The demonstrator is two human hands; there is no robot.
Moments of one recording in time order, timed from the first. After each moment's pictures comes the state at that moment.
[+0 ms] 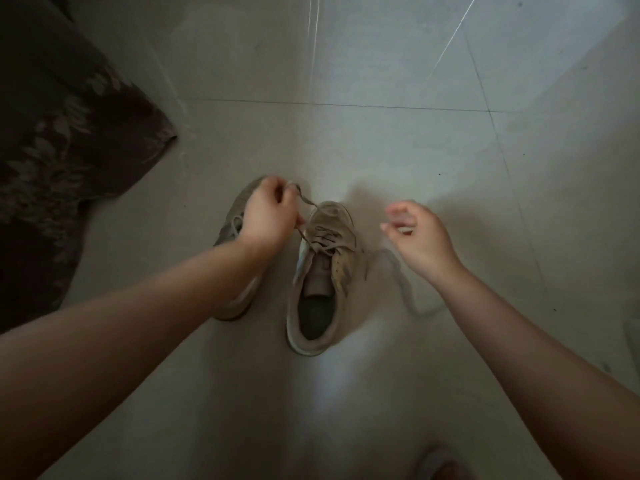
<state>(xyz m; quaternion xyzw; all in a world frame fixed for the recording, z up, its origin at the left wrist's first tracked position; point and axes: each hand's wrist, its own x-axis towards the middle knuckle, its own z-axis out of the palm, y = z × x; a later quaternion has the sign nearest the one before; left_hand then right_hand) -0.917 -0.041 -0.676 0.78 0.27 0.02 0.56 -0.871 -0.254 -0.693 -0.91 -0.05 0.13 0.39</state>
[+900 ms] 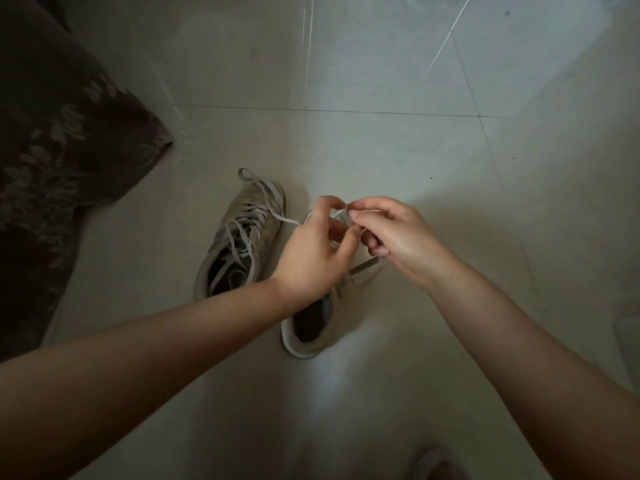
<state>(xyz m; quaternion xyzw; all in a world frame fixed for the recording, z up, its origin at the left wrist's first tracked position) -0.951 -0.095 -0.651 0.84 0.05 0.02 0.55 -0.891 -0.211 -0.622 -0.75 0.05 0.29 0.60</state>
